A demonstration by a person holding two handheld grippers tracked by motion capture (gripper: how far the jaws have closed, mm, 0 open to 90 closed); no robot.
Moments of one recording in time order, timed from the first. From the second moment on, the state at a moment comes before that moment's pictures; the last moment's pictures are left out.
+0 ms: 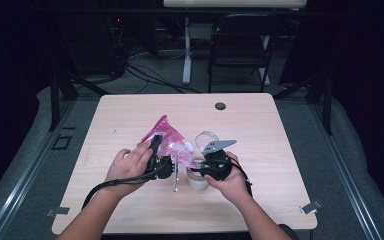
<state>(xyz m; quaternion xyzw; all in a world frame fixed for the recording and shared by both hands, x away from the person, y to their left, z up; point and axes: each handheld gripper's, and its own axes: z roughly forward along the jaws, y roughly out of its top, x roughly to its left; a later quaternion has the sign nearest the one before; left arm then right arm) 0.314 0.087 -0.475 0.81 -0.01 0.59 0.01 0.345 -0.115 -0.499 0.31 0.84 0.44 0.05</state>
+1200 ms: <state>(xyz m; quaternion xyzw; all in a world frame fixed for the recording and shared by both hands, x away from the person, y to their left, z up) 0.315 0.102 -0.498 0.83 0.03 0.56 0.04 0.344 -0.110 -0.498 0.30 0.84 0.44 0.05</state>
